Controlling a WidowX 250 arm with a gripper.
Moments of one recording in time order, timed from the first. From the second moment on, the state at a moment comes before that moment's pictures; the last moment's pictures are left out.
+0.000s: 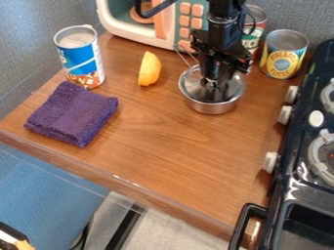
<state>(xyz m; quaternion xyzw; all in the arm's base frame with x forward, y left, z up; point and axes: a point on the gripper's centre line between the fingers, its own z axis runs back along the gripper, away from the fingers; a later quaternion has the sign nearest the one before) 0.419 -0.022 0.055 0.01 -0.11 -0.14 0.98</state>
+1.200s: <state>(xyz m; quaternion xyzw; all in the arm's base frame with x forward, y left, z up) 0.335 -0.003 0.085 0.00 -0.11 -0.17 0.98</state>
